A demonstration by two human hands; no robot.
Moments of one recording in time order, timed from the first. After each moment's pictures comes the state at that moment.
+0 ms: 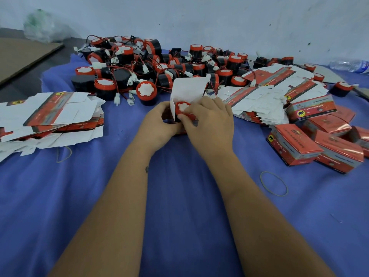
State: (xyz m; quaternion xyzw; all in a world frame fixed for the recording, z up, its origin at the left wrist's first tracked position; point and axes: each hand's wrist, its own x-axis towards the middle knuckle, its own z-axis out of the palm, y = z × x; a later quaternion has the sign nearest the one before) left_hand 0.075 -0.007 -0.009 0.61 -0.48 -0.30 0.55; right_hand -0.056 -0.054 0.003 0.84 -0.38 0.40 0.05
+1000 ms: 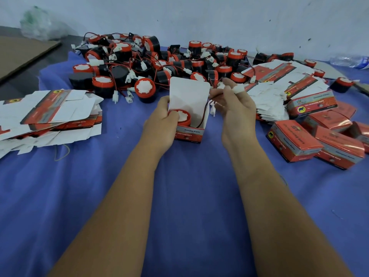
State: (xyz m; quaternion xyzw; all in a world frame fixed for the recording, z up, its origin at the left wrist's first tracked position) left_hand 0.060 -0.009 -0.009 0.68 -0.44 -0.27 0.52; right_hand -0.077 -0.076 0.021 0.50 -0.33 0.59 -0.55
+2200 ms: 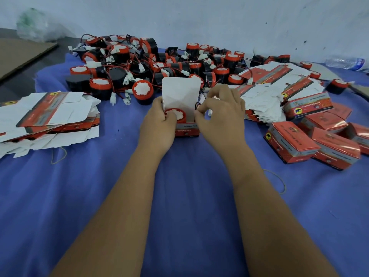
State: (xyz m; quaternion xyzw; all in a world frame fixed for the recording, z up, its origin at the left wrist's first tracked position) left_hand 0.058 -0.013 -0.014 0.69 -0.47 -0.16 0.53; right_hand -0.077 -0.072 0.011 0.82 -0.39 0.41 0.02
